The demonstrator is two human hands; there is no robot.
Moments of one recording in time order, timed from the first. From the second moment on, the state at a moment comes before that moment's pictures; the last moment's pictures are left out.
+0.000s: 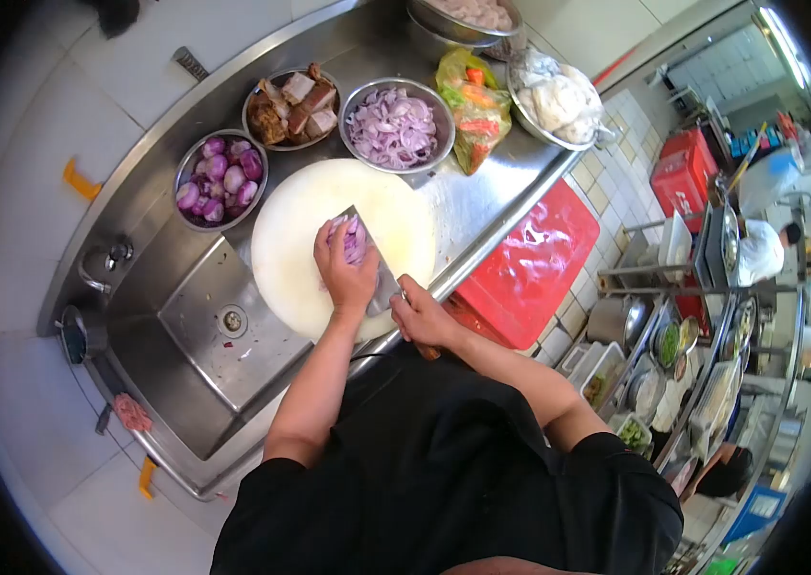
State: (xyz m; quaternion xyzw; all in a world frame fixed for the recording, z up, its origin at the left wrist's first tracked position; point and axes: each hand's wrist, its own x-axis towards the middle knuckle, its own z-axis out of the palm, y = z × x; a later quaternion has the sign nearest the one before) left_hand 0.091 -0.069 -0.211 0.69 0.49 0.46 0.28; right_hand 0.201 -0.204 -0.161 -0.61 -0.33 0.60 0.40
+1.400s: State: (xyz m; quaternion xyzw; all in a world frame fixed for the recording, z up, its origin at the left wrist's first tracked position) left_hand 0.038 0.000 -0.189 0.84 0.43 0.29 0.18; right_hand 0.311 -0.170 -0.115 -0.73 -0.59 0.28 0.19
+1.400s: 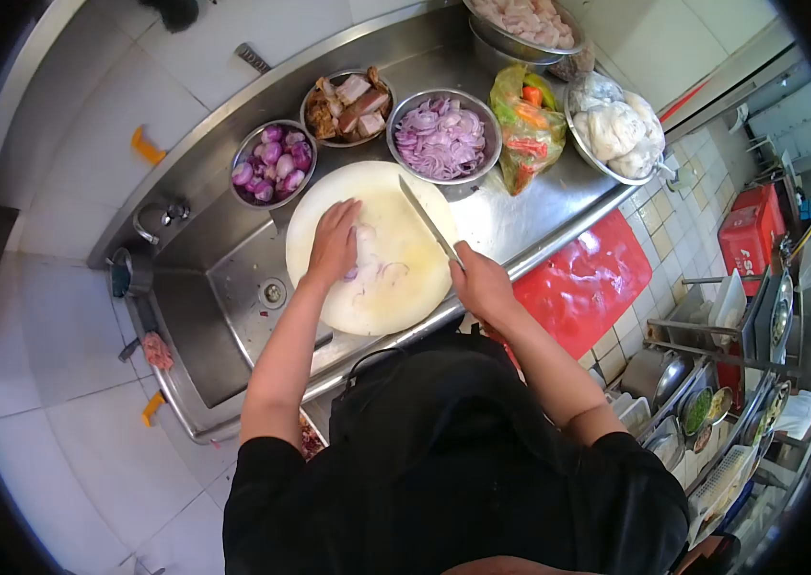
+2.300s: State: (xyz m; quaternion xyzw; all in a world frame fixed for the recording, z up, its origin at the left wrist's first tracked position) left_hand 0.019 -0.099 -0.206 0.81 0.46 0.26 0.26; right_hand 0.256 -0.278 -0.181 -0.62 -0.35 0.62 0.33
